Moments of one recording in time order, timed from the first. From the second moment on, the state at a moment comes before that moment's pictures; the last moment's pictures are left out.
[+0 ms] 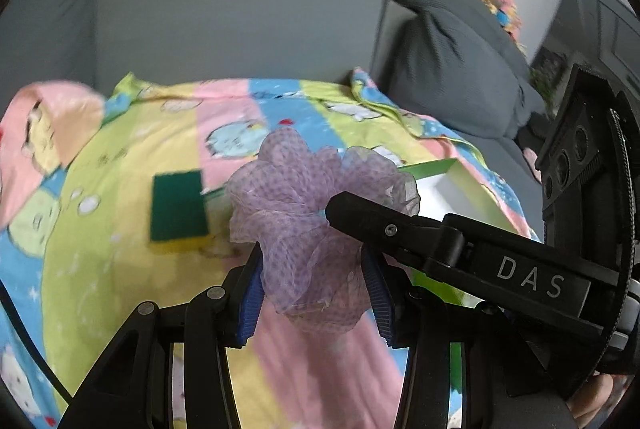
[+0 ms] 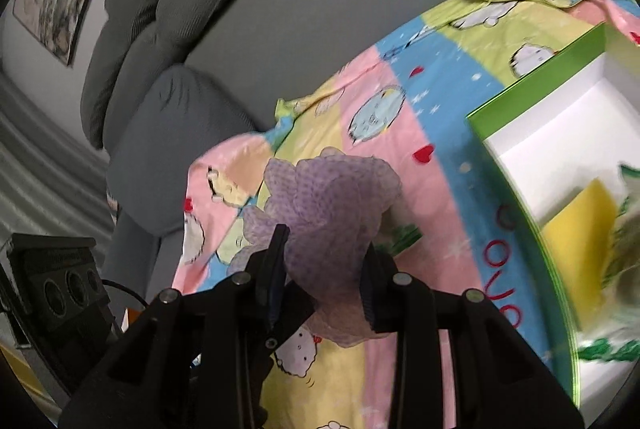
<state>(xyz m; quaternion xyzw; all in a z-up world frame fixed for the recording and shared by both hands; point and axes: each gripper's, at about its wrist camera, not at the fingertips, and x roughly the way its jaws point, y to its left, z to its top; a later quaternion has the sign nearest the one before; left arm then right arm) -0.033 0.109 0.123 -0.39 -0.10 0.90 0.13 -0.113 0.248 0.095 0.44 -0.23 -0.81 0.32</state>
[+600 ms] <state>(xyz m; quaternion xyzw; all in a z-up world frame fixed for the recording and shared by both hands) -0.062 0.218 0.132 -0.39 -0.01 0.89 0.23 -0.123 0.361 0.093 0.38 -0.34 -0.83 0.21</state>
